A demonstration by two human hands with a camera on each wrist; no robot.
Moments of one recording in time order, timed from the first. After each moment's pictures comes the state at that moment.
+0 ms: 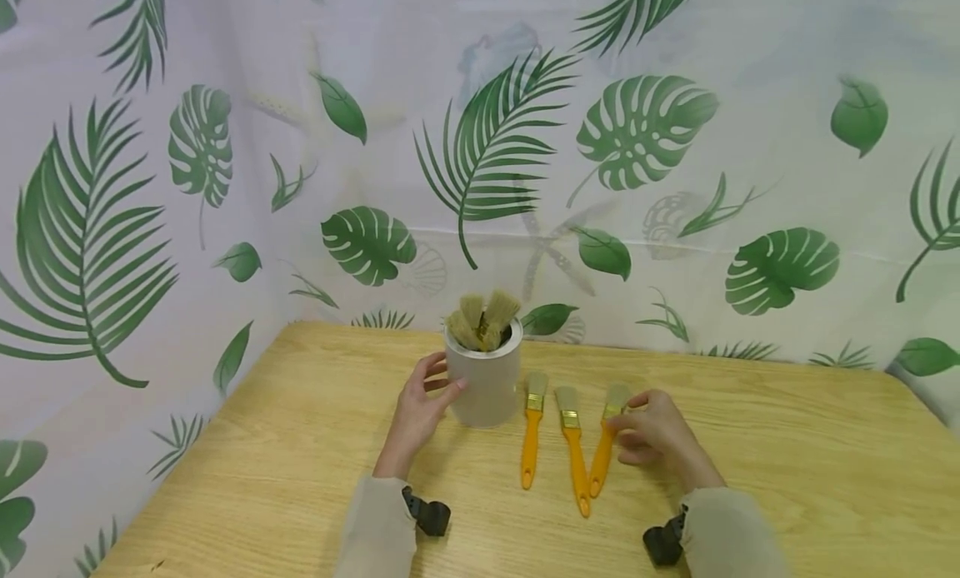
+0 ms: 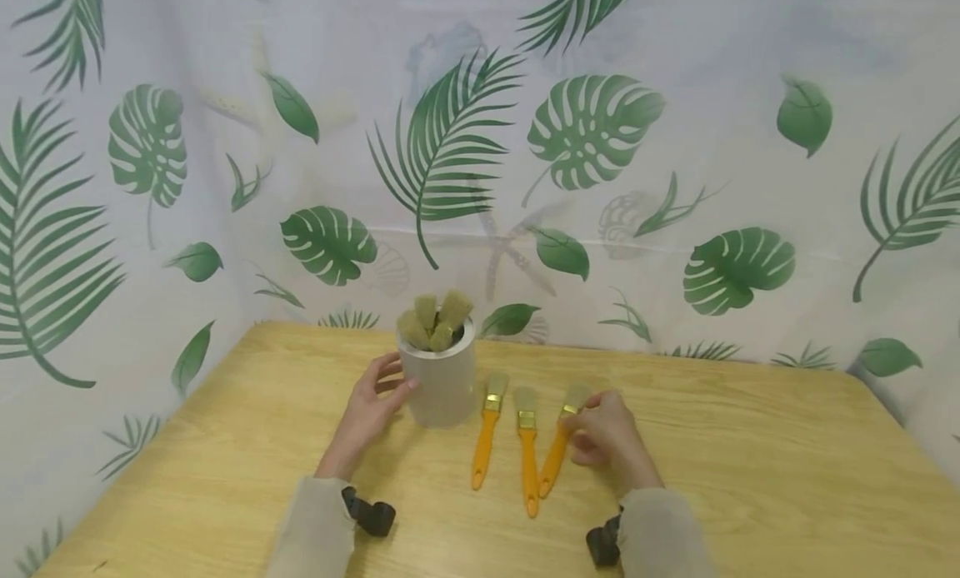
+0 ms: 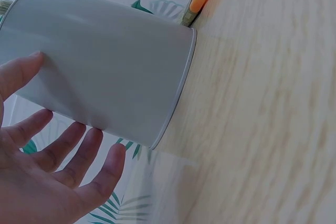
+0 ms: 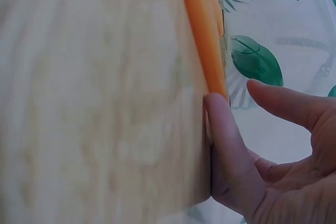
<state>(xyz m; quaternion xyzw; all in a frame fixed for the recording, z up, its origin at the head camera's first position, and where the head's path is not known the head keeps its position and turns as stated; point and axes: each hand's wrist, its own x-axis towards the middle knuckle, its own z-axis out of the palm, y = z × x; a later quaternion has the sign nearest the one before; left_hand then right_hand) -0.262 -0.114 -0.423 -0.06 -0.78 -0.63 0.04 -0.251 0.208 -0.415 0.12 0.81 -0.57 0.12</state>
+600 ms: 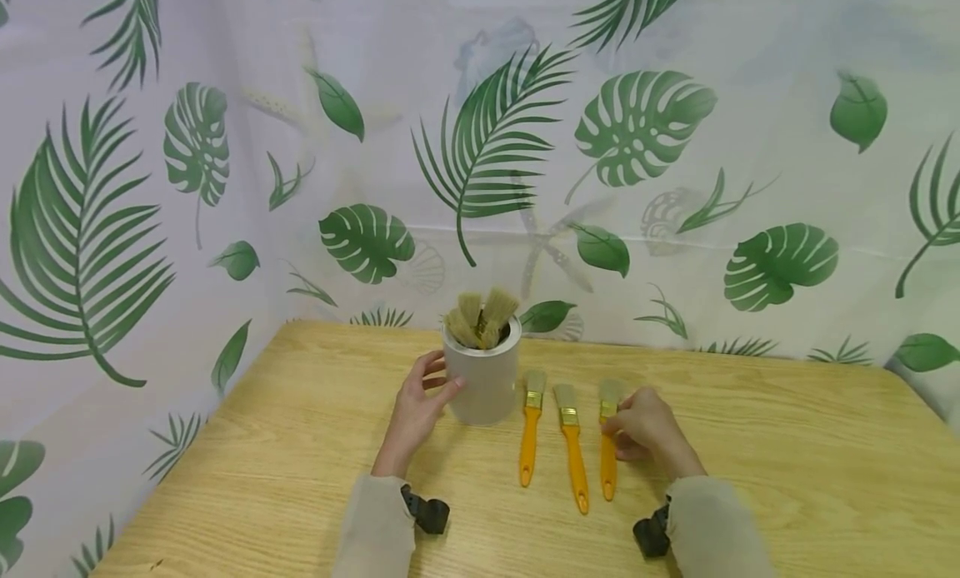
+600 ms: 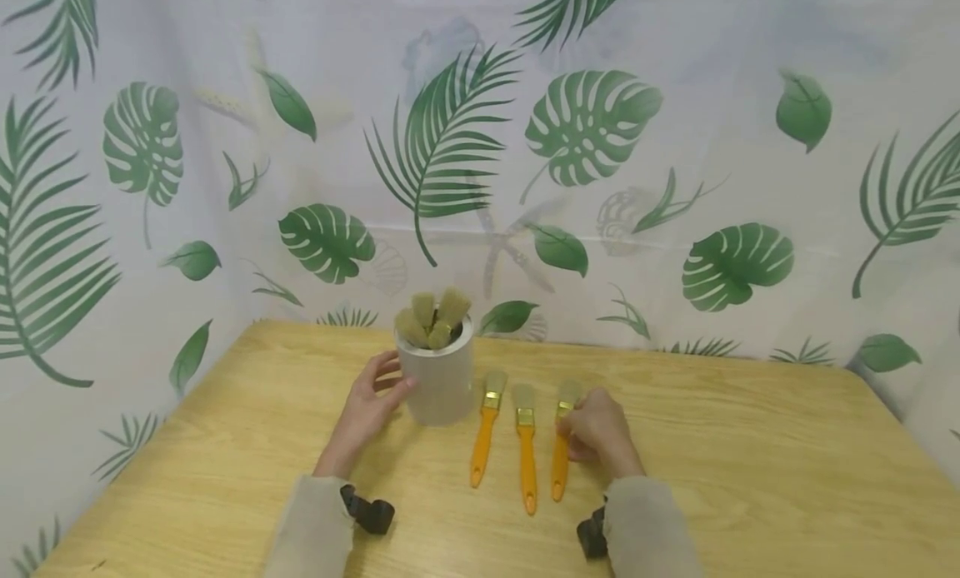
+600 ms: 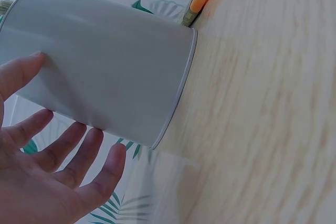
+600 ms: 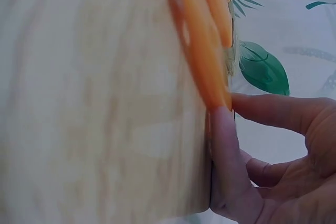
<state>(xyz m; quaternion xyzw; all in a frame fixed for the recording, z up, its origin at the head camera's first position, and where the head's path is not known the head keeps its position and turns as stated) -0.259 -0.115 -0.422 -0.05 -0.78 -0.62 0.03 -0.253 0.195 -0.415 0.12 0.85 -0.50 0.11</state>
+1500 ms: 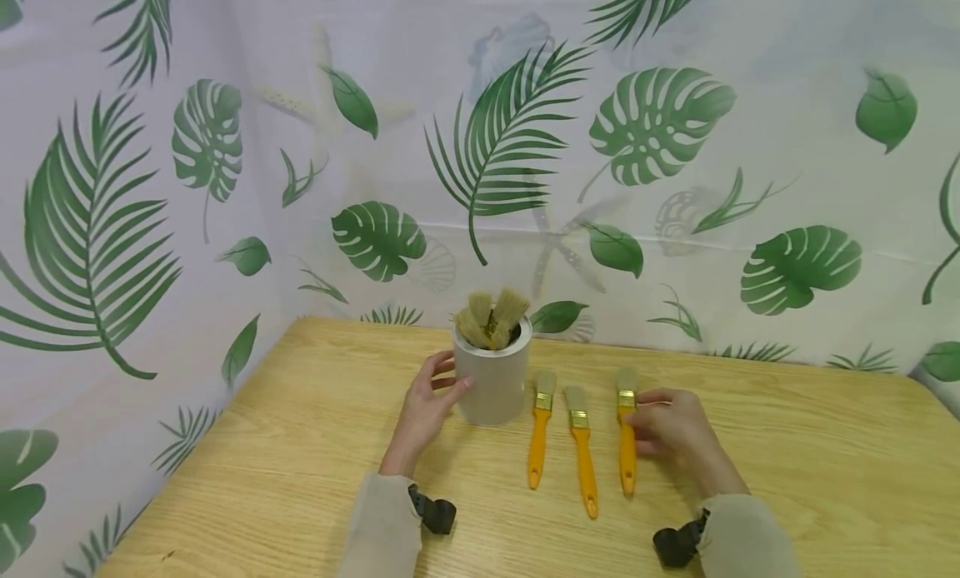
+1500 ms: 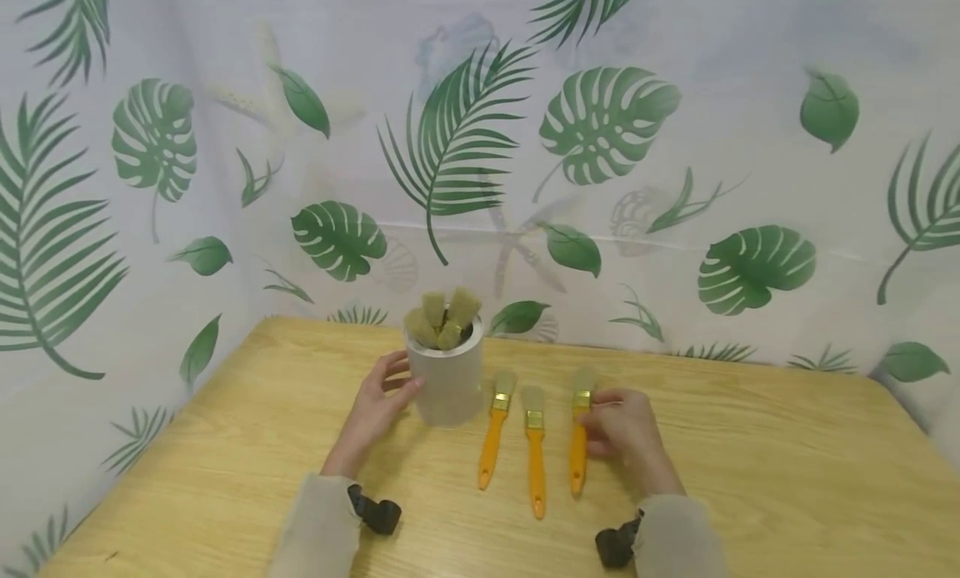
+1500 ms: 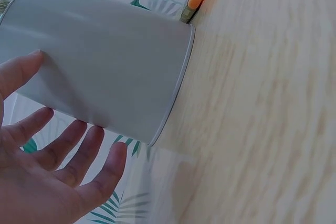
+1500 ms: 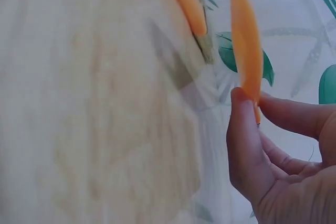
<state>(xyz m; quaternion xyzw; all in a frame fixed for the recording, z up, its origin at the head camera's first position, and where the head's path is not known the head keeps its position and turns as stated) -0.261 -0.118 -0.427 -0.06 -0.78 -0.62 0.05 -0.255 0.212 -0.421 0.12 0.76 -0.64 0.09</state>
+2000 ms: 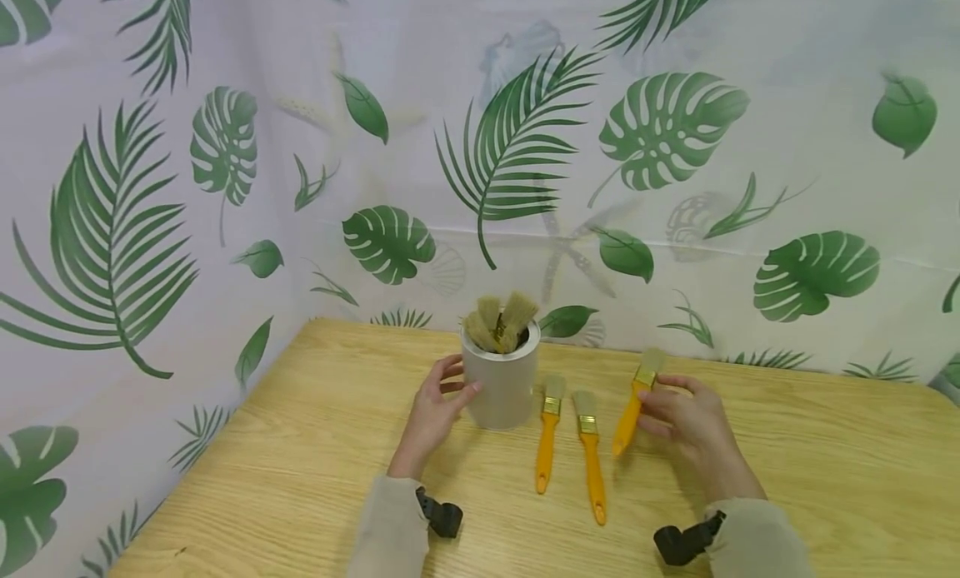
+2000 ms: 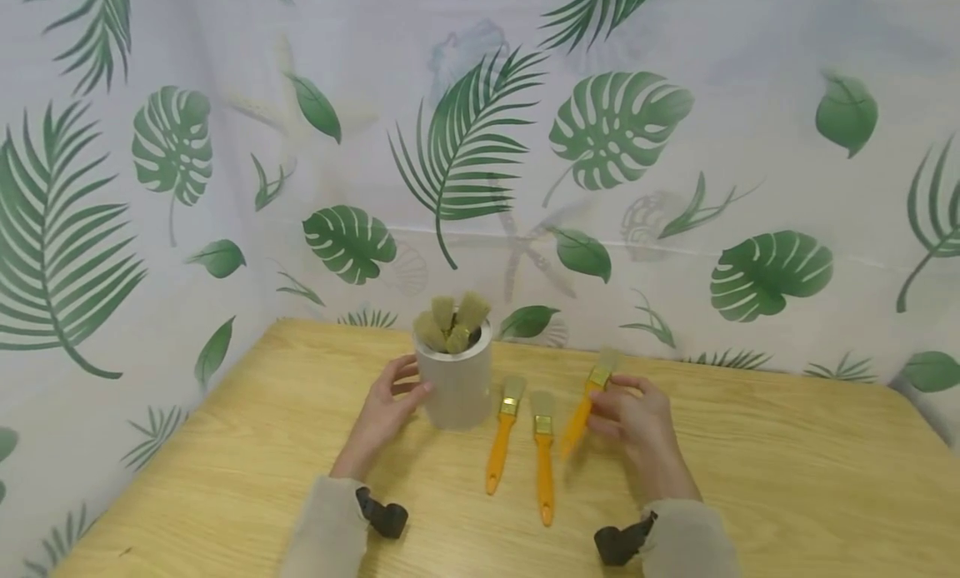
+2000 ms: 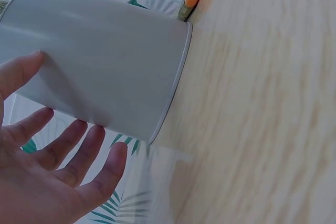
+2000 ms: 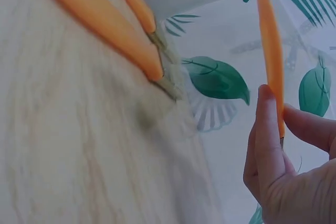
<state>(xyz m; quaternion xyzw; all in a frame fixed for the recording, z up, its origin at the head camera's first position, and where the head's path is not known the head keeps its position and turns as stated) -0.263 -0.118 -0.428 -0.05 -0.78 -0.63 0.04 -0.257 0.212 -0.406 0.11 0.63 -0.77 0.06</state>
